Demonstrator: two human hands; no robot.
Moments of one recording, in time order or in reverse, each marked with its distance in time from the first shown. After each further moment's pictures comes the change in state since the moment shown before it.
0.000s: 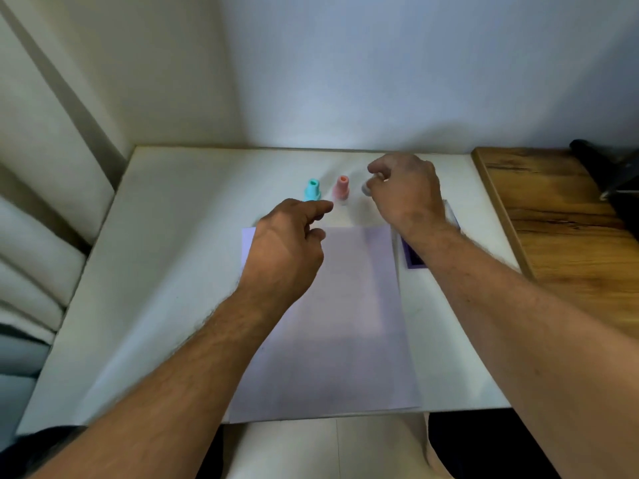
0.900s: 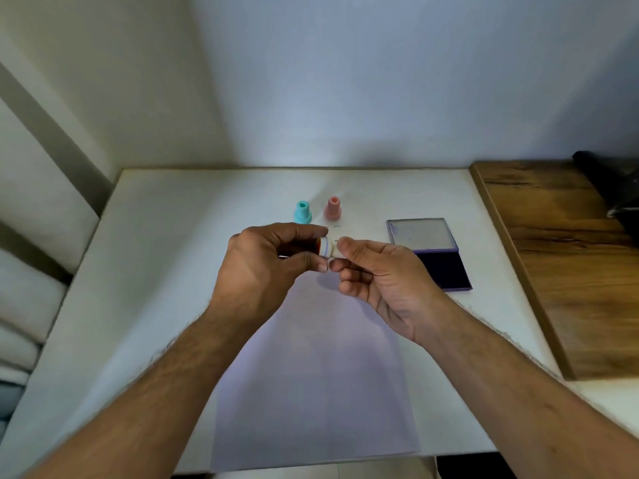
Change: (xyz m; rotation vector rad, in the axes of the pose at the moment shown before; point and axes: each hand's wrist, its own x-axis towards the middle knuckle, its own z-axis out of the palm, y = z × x) left_hand 0.010 0.000 -0.014 -0.331 -0.123 -0.104; right_hand -0.077 -0.005 -0.018 1.284 -0.573 0.583
